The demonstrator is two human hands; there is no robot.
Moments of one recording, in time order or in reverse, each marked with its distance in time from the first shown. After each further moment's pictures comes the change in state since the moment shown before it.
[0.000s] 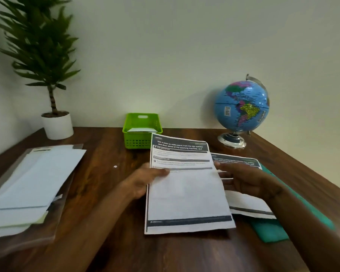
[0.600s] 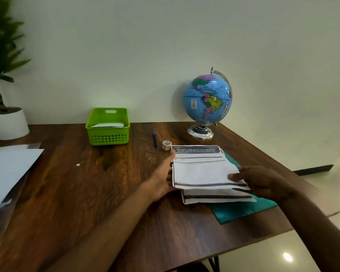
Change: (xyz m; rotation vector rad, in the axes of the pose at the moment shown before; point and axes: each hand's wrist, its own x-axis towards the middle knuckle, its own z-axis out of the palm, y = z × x) left_hand 0.018 -0.024 0.139 -0.139 -0.060 -0.243; right_hand -0.073 0.019 -0.112 0.031 0.361 0.202
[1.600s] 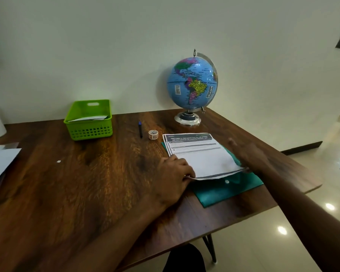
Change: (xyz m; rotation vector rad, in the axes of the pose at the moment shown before) left_hand -0.014 -0.053 0.038 1.467 0.112 1.174; right_hand 0.014 0.007 -0.025 -0.825 0.614 -0.334
